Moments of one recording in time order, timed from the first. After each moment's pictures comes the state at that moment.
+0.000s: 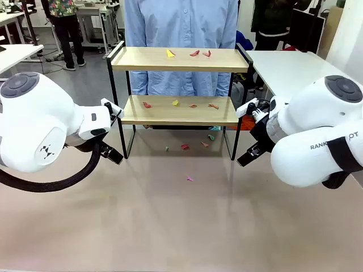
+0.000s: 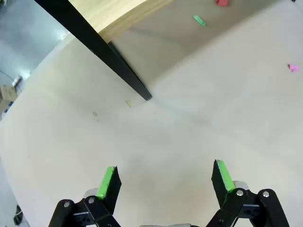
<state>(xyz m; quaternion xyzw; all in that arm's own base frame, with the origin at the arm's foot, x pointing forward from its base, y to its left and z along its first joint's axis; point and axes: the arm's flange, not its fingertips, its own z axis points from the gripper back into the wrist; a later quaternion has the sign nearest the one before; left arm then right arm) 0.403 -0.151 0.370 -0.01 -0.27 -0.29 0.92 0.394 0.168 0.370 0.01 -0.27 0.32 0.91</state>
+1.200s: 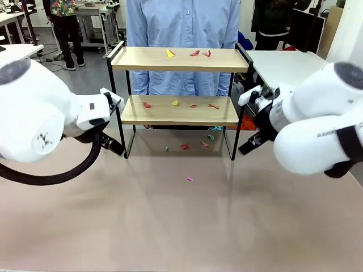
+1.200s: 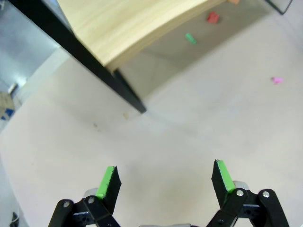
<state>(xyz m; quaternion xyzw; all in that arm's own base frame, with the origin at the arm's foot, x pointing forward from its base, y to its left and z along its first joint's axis) 0.402 -0.156 0.412 -0.05 -0.28 -0.30 0.91 0.401 0.163 0.418 0.02 -0.31 0.31 0.90</state>
